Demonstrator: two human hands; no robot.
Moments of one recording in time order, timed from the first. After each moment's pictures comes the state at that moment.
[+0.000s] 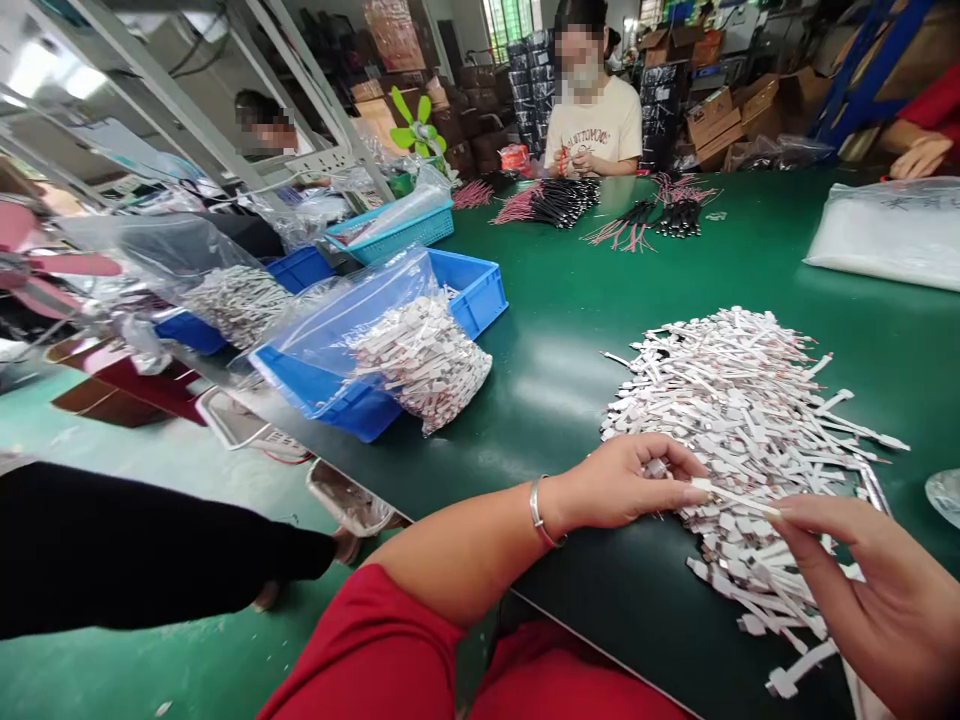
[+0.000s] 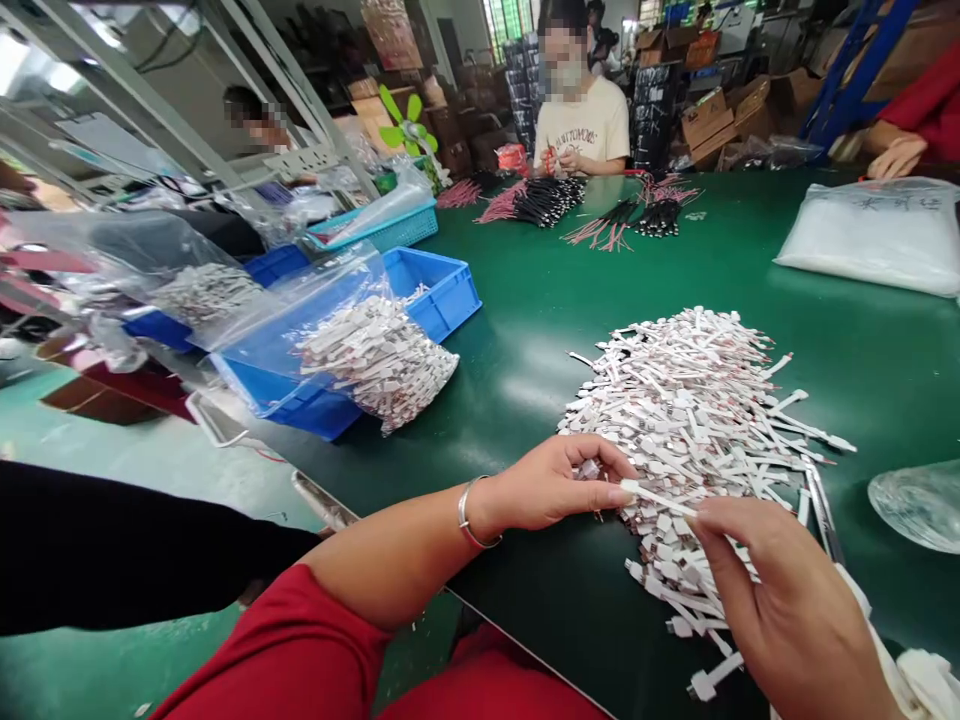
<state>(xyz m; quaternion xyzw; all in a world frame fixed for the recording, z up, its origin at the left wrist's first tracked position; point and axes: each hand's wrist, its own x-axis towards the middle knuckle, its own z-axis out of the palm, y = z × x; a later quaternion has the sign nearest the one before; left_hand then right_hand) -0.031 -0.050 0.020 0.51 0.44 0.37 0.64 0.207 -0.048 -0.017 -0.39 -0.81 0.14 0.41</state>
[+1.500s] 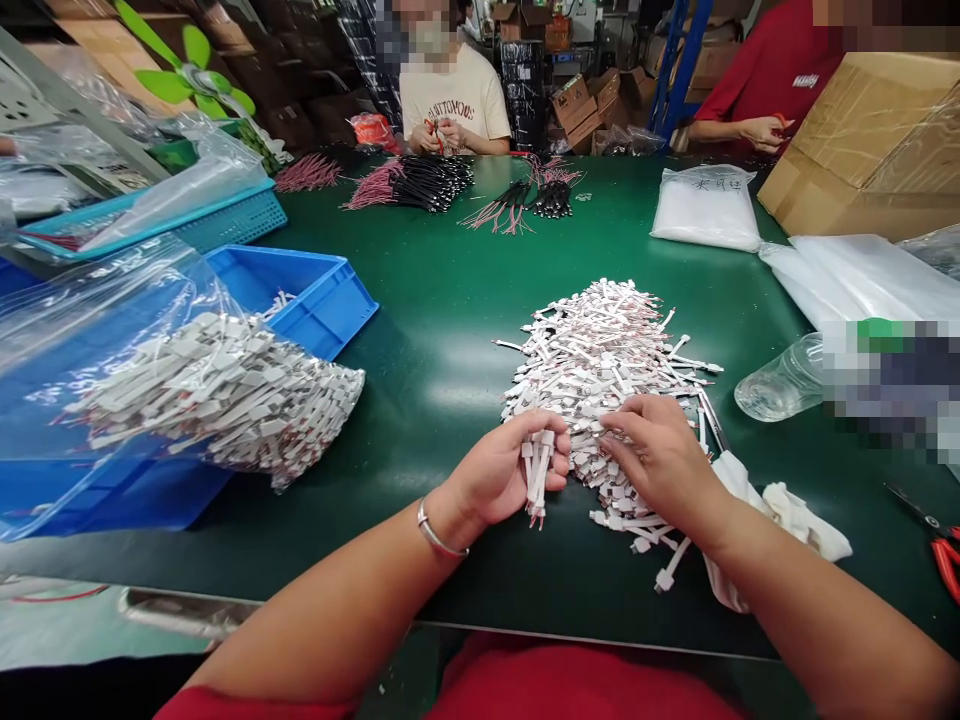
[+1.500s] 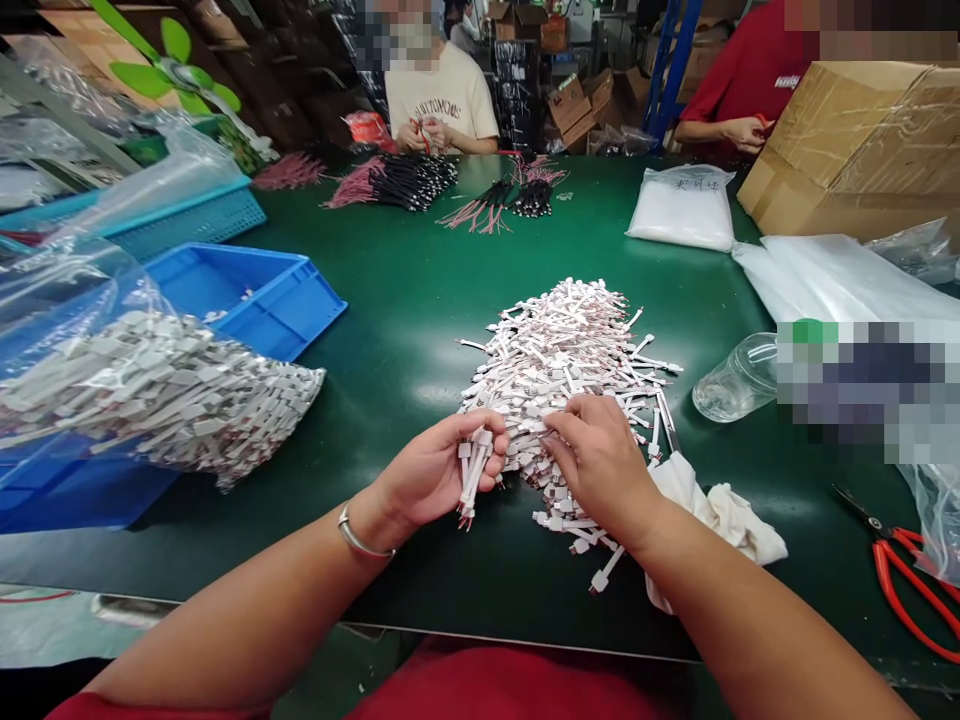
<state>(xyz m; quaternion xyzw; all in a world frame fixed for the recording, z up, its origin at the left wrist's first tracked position) -0.028 -0.042 0.020 0.21 0.43 0.39 0.79 0.174 -0.031 -0.002 -0.42 -0.84 0.08 0.32</state>
